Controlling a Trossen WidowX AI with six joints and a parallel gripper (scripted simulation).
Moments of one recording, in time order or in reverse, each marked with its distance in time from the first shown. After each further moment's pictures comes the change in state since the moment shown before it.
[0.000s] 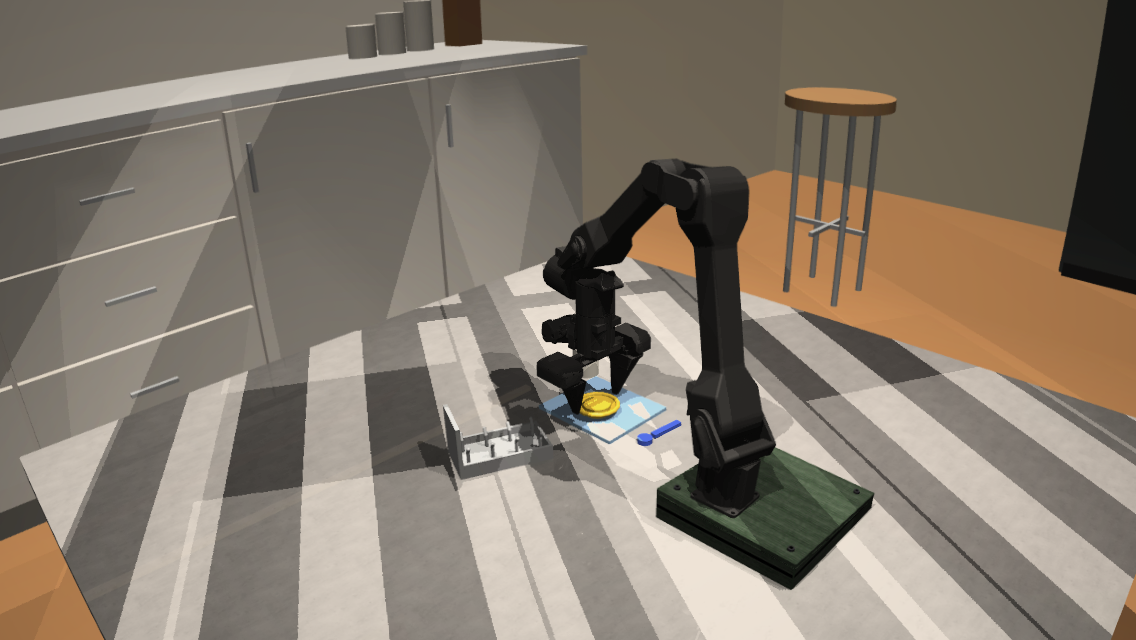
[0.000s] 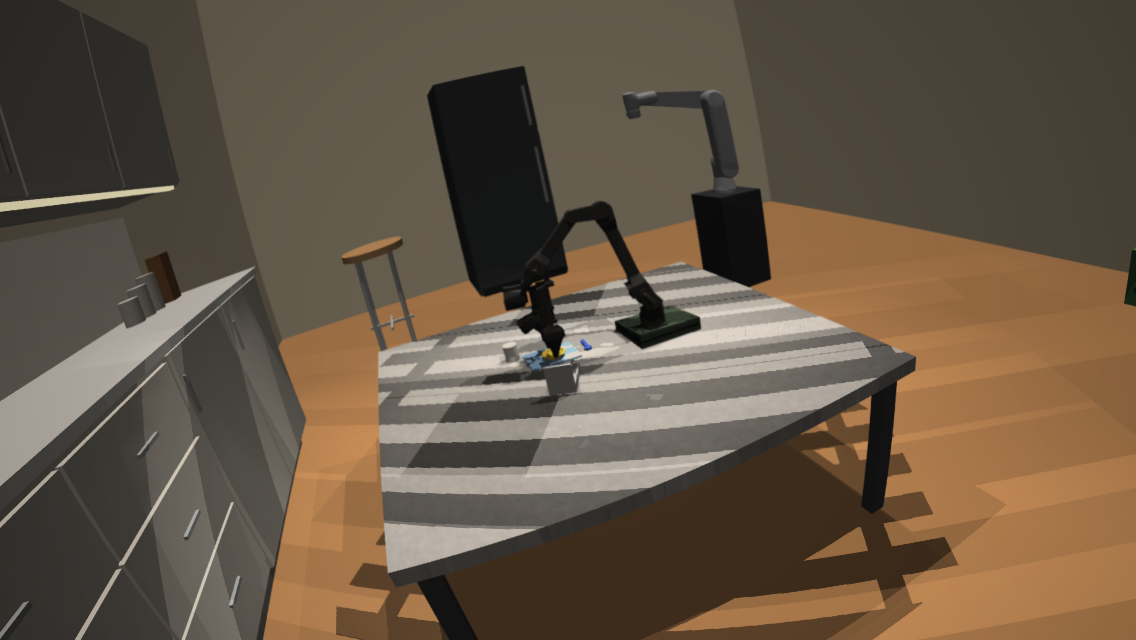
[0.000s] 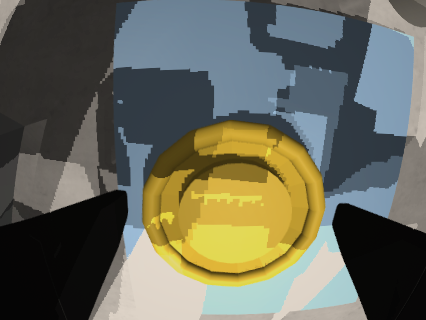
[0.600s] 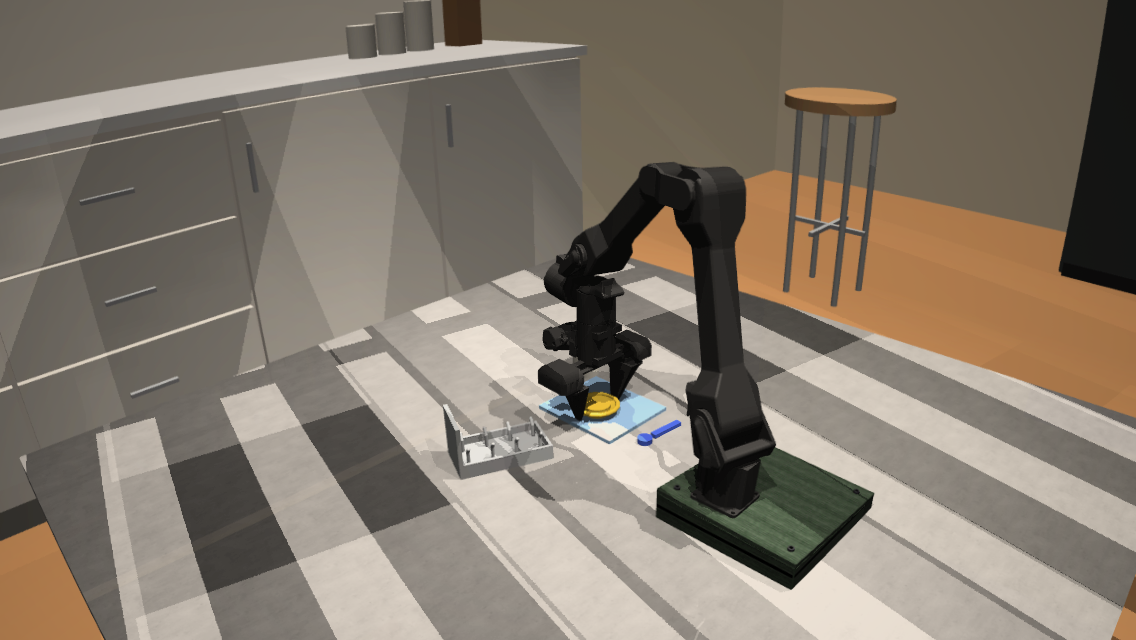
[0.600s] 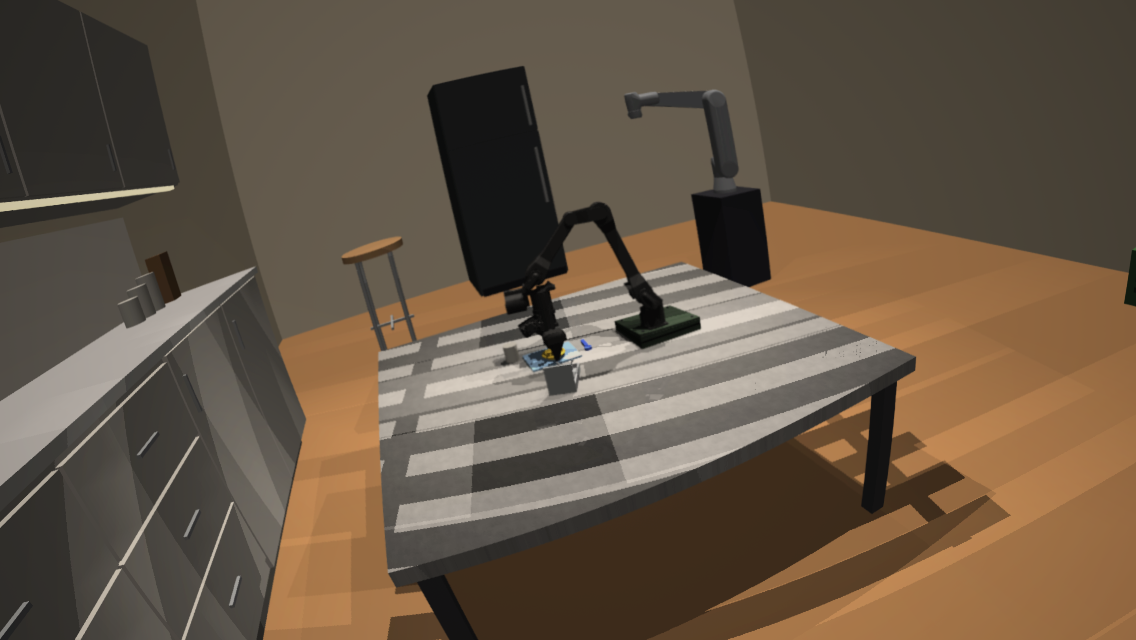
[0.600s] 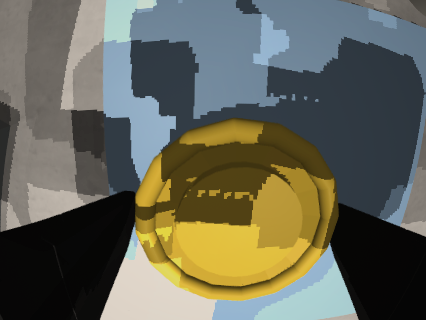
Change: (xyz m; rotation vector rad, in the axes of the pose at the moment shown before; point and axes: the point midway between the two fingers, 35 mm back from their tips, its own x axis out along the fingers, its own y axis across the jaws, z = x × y) arm 0.011 0.000 -0.002 0.000 0.007 0.001
